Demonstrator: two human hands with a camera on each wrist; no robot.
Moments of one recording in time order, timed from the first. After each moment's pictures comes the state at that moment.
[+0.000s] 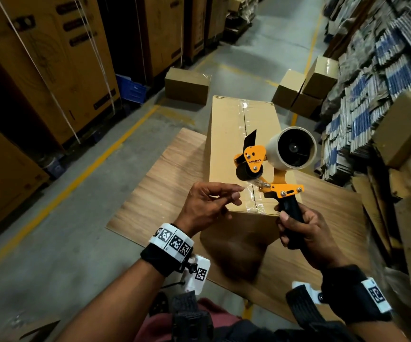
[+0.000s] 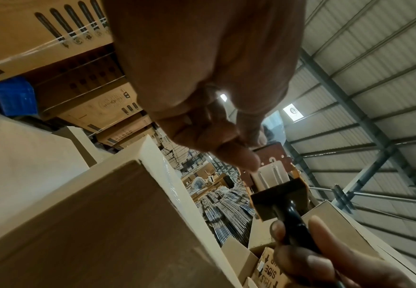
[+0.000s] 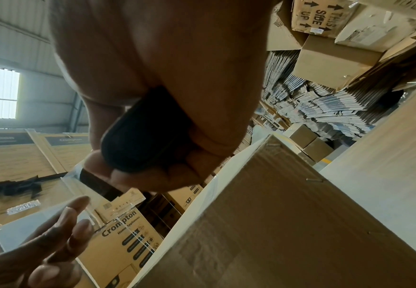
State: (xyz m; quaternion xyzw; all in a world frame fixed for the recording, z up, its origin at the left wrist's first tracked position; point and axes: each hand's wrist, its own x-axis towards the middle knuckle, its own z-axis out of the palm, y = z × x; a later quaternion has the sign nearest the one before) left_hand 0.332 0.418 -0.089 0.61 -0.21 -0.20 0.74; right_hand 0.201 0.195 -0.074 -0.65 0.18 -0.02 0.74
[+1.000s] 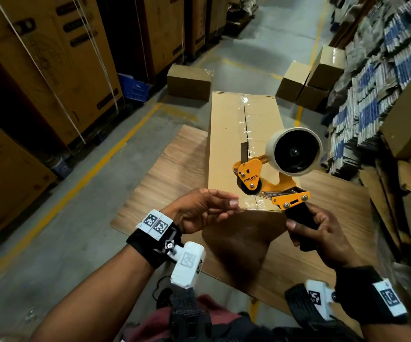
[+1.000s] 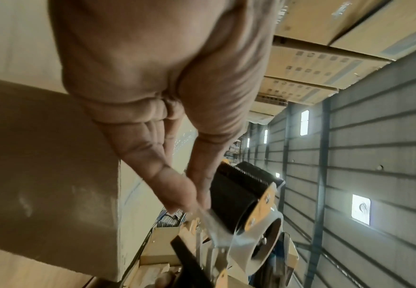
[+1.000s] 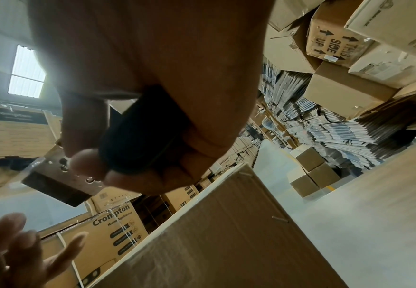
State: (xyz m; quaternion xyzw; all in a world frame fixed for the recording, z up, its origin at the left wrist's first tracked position) left_hand 0.347 0.428 -0.075 0.49 0.05 -0.53 0.69; right_hand 0.183 0.170 -0.075 -0.74 0.13 -0.03 0.66
